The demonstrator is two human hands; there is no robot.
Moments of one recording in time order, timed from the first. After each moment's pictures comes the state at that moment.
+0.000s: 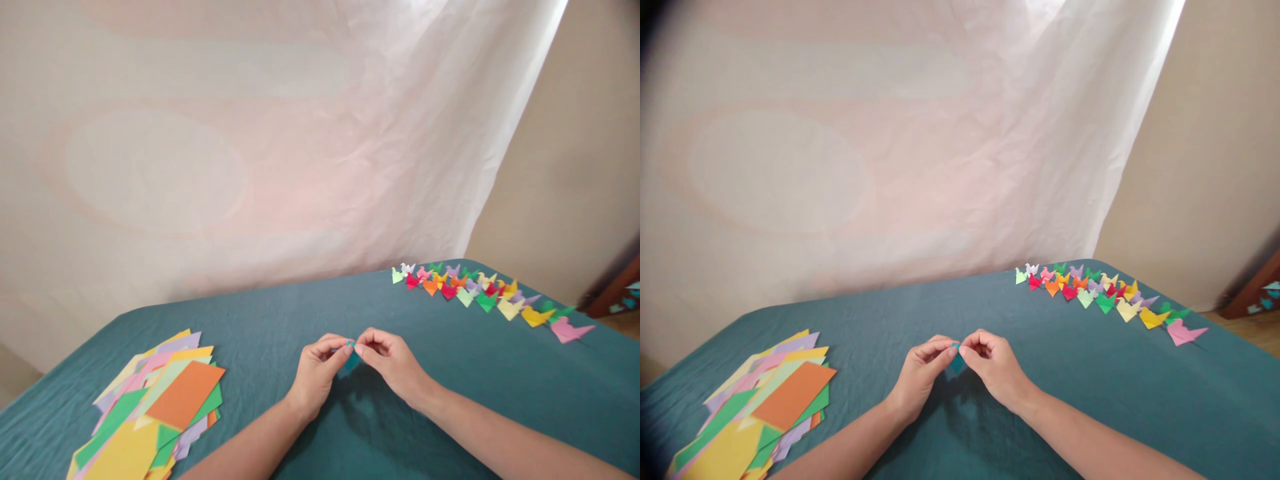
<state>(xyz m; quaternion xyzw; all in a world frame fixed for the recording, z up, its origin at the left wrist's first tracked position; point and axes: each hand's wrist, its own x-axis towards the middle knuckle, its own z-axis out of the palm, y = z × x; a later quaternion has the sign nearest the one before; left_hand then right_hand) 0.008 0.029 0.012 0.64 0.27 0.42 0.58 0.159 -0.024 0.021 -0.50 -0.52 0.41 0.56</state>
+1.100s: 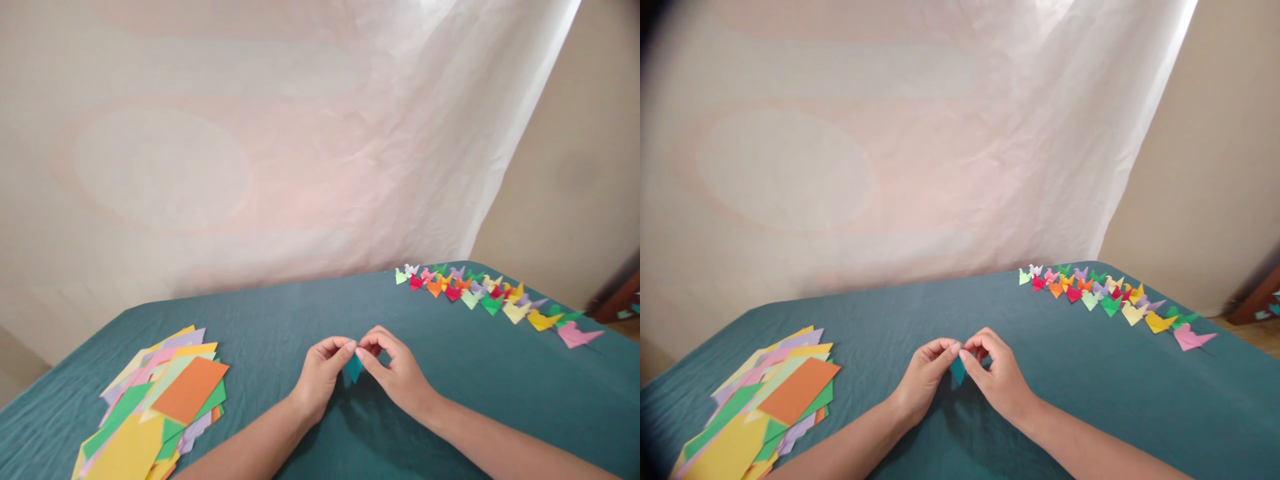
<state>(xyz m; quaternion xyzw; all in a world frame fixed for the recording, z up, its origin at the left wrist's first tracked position) 0.011 0.023 0.011 0.52 0.27 0.40 0.70 0.153 -0.030 0.016 -0.52 -0.63 0.21 0.54</state>
